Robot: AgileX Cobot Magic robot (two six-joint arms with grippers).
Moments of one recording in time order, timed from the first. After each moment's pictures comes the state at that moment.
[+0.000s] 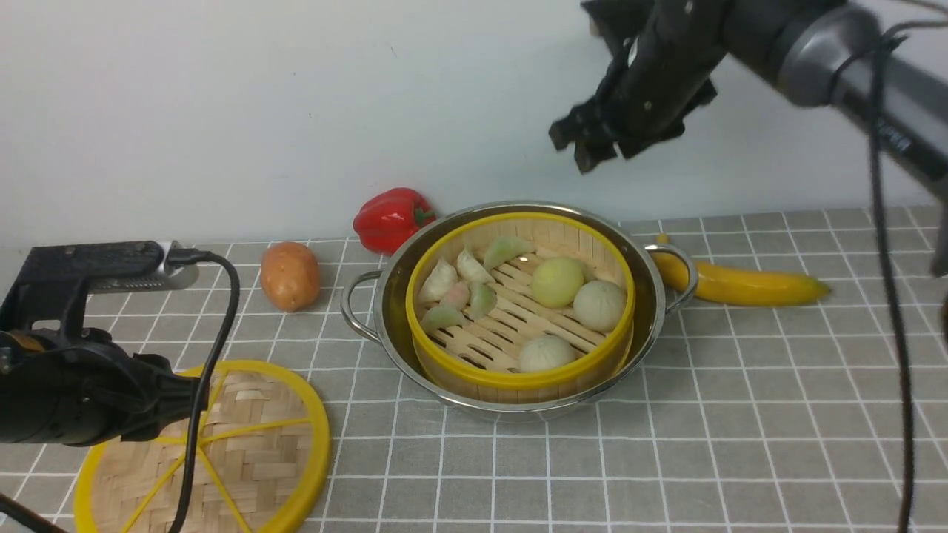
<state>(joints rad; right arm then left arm) 0.40 2.24 -2.35 0.01 1.23 0.12 0.06 1.24 -0.73 -0.25 0.60 0.26</state>
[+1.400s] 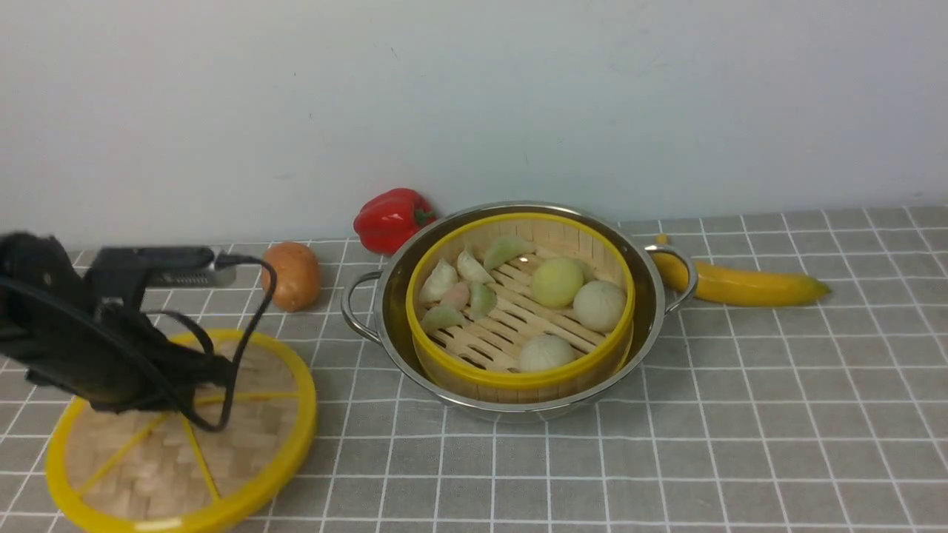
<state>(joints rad) 0.40 0.71 -1.60 0.02 1.23 0.11 0.07 1.60 -1.01 0.00 0.71 0.09</state>
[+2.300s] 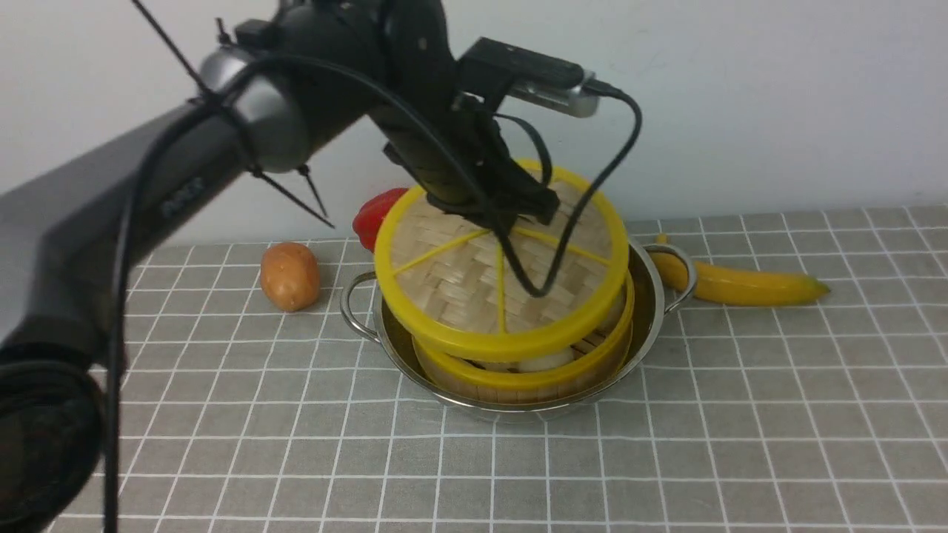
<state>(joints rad) 0.40 0.59 -1.49 0.17 1.24 0.23 -0.50 2.07 -1.94 -0.04 1.03 0.12</state>
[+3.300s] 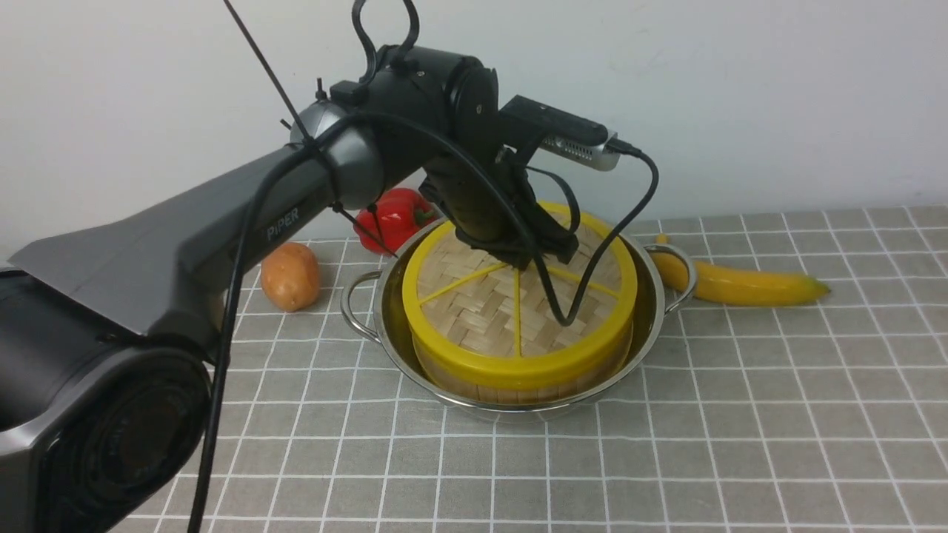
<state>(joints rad) 0.40 0.59 -1.49 0.22 1.24 0.25 -0.51 2.20 -1.97 -0.02 0.99 0.12</state>
